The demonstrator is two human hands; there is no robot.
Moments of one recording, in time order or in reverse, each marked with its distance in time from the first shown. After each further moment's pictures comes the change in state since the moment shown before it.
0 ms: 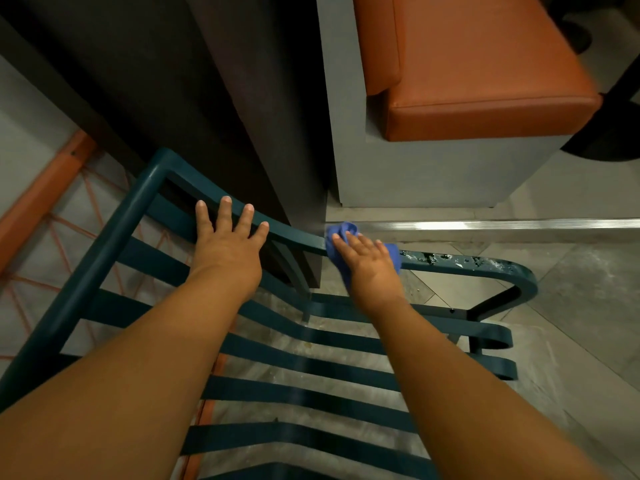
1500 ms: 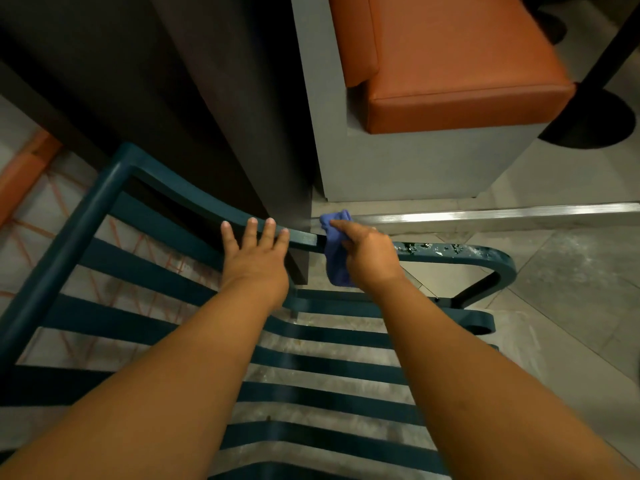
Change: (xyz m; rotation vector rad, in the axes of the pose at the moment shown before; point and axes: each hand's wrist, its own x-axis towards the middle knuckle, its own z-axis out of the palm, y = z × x) left_hand 0.006 0.061 -0.003 -0.251 0.001 0.123; right_hand 0.005 0.017 -0.025 0.437 0.096 0.133
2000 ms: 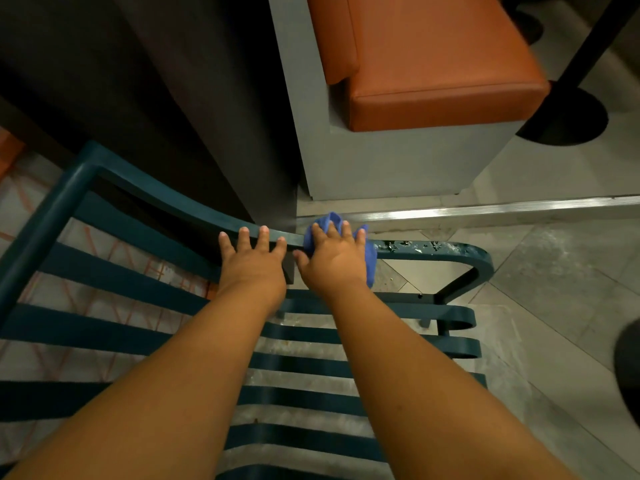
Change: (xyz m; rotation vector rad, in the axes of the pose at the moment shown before) left_hand 0.007 0.027 -0.002 -0.004 -0.041 -0.007; right_hand 0.001 -0.016 0.026 -0.455 -0.043 0.092
